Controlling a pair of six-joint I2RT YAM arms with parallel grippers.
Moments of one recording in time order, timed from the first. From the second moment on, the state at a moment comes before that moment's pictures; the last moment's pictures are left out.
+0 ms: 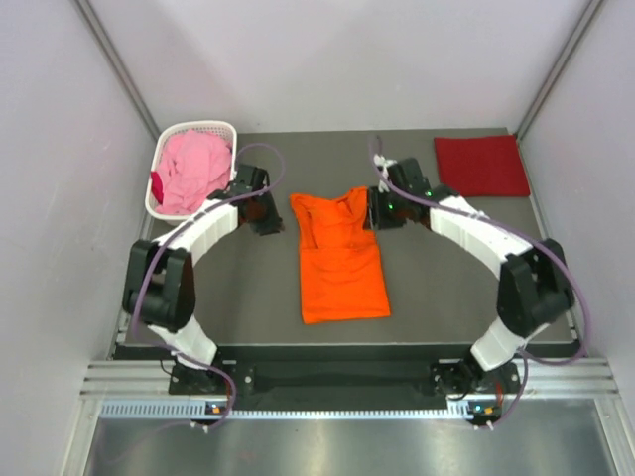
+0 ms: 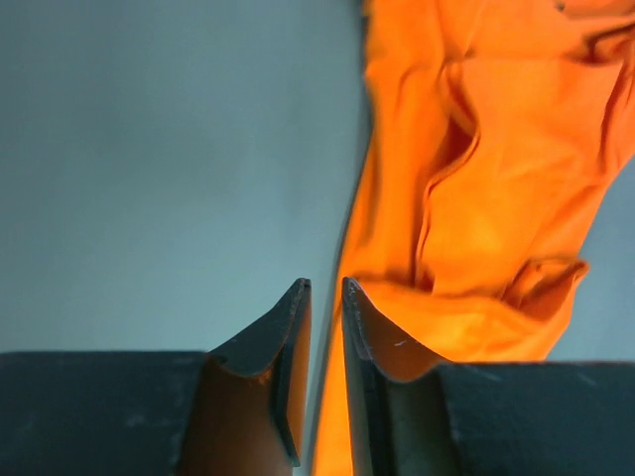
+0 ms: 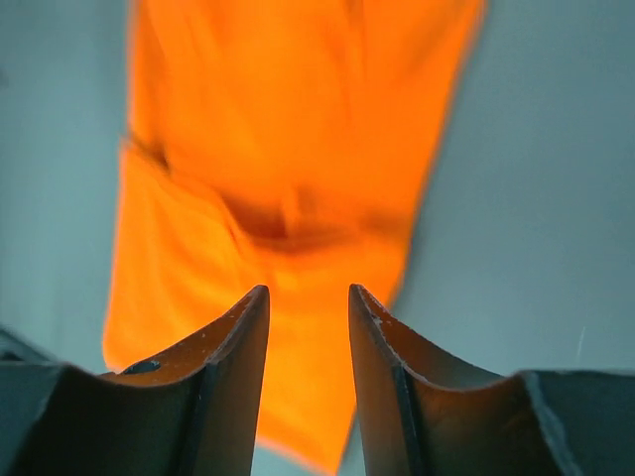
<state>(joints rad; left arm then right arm) -0.29 1.64 1.17 -0.51 0.09 -0.63 0.49 1.58 1.18 -0.49 -0.17 0.33</state>
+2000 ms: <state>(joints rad) -0.22 2.16 1.76 -0.46 0.18 -0.52 0.32 2.17 1.65 -0.33 -0.20 0.35</state>
